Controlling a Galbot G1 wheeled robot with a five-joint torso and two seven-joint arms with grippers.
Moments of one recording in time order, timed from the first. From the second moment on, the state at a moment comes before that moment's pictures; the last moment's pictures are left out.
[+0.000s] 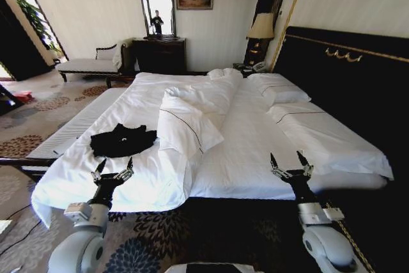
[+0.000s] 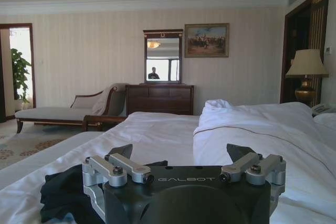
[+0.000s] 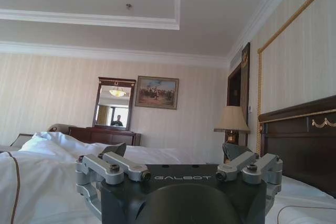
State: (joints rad) left arm 1.70 -1.32 -0.80 -2.34 -0.38 0.13 -0.06; right arm -1.70 1.10 0.77 2.09 0.41 0.35 0.04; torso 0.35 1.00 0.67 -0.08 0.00
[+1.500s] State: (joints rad) left arm 1.73 -1.33 -0.80 -2.34 -0.36 0.12 -0.05; right arm -1.70 1.11 0.75 2.08 0.38 0.37 0.04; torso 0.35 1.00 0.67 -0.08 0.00
